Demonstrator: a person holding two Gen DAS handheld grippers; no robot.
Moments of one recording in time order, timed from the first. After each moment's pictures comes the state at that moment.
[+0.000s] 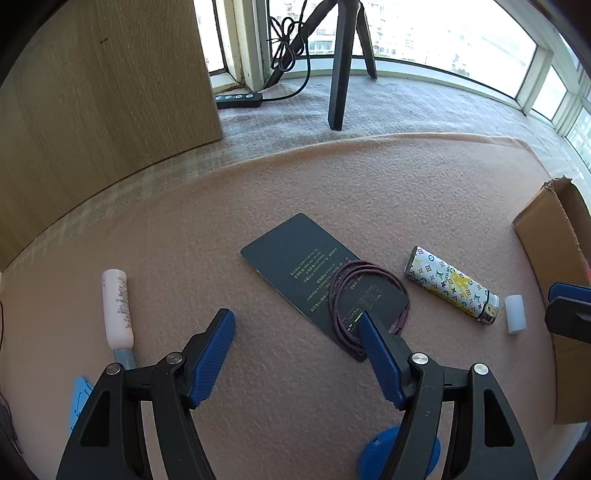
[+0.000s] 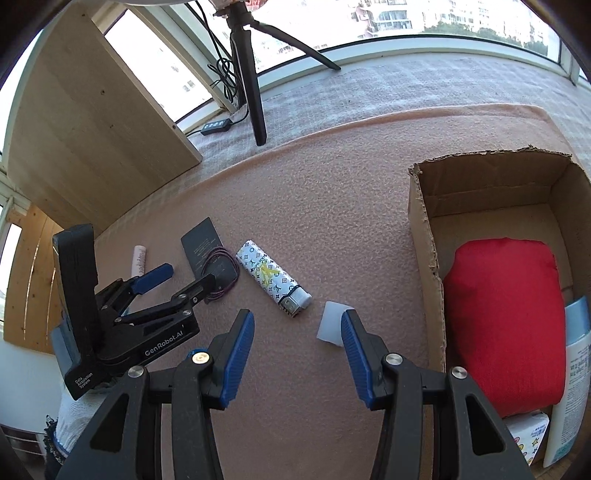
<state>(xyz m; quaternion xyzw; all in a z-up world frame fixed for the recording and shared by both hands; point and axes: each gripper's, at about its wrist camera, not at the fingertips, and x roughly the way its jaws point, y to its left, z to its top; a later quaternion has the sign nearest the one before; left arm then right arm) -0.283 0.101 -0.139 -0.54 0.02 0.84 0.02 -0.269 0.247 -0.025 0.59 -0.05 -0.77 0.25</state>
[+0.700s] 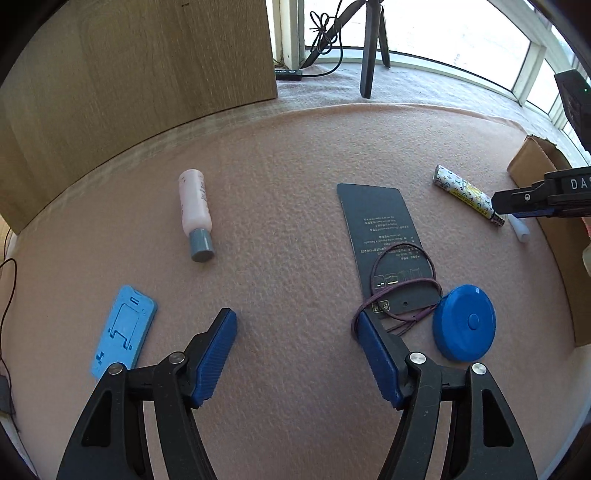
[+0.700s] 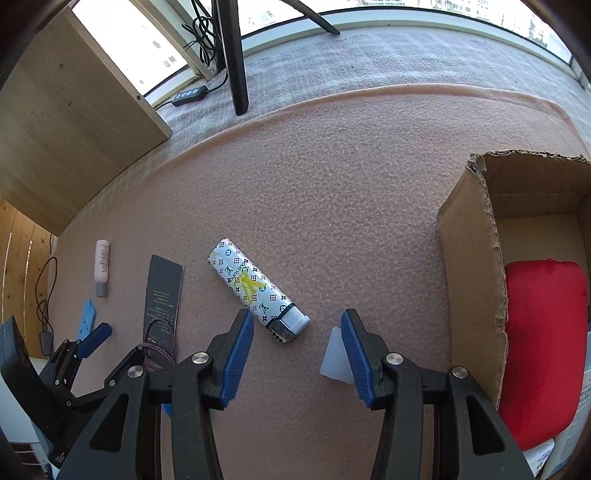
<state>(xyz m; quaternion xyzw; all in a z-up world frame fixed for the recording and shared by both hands) -0.195 0.044 -0.139 -0.54 0.02 0.84 0.02 -0.292 0.216 -0.060 0.63 -0.01 -0.74 0.22</state>
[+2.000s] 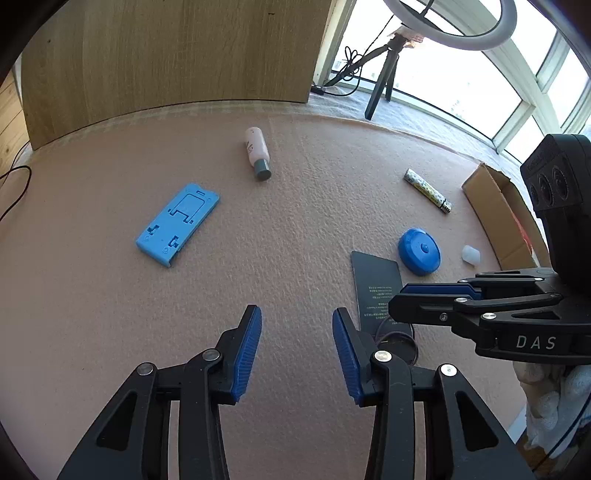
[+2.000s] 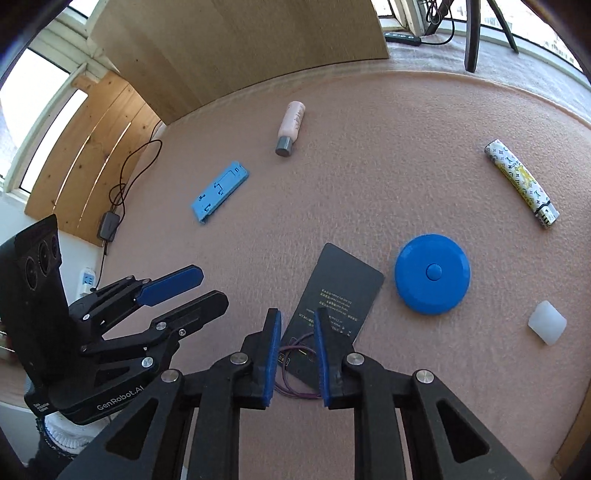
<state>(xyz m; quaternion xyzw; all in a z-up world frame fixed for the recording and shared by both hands) -0.099 -0.017 -0.107 -0.51 -0.10 0.85 0.04 -0.128 0.115 -0.041 0.60 0.05 -0.68 0.41</state>
